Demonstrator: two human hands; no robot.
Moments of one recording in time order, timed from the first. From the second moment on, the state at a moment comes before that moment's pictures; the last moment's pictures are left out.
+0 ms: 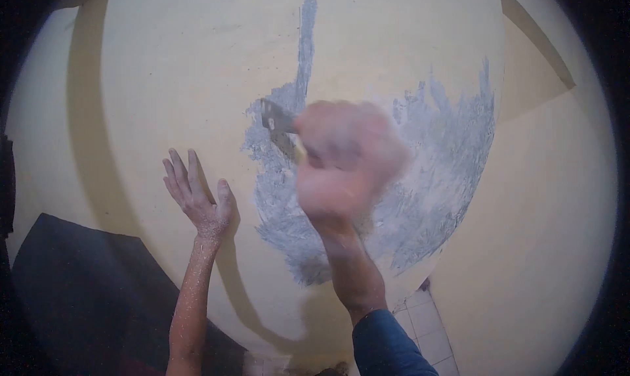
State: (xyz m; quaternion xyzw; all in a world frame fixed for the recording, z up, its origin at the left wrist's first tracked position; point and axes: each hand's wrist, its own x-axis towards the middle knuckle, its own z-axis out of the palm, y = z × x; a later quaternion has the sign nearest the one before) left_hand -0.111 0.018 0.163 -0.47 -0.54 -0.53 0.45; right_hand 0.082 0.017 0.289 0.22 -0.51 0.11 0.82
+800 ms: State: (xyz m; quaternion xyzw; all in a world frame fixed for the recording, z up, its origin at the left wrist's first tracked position) left_hand -0.109 0.015 0.161 -0.47 -0.55 -0.52 0.45; right_hand 0.089 0.017 0.276 0.18 -0.57 0.12 0.79
